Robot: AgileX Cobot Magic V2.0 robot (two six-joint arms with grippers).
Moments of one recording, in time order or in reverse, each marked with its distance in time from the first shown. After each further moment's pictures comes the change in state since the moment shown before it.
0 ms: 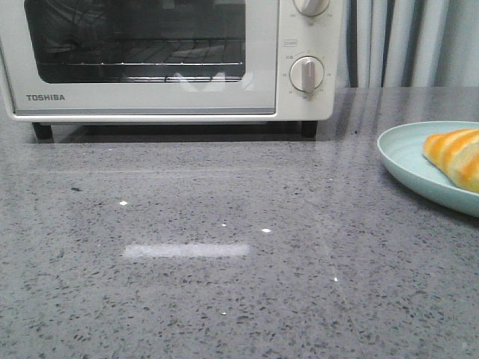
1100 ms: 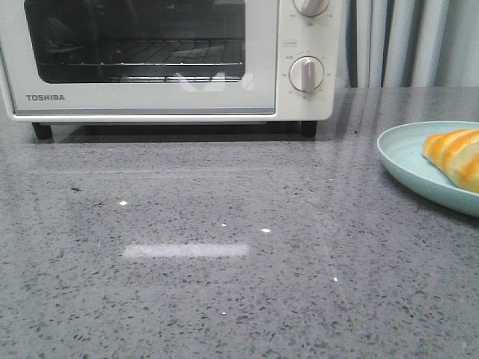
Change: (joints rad) left arm 0.000 -0.253 0.539 -0.403 -0.305 0.224; right arm 0.000 -0.112 0.375 0.268 -0.005 -0.146
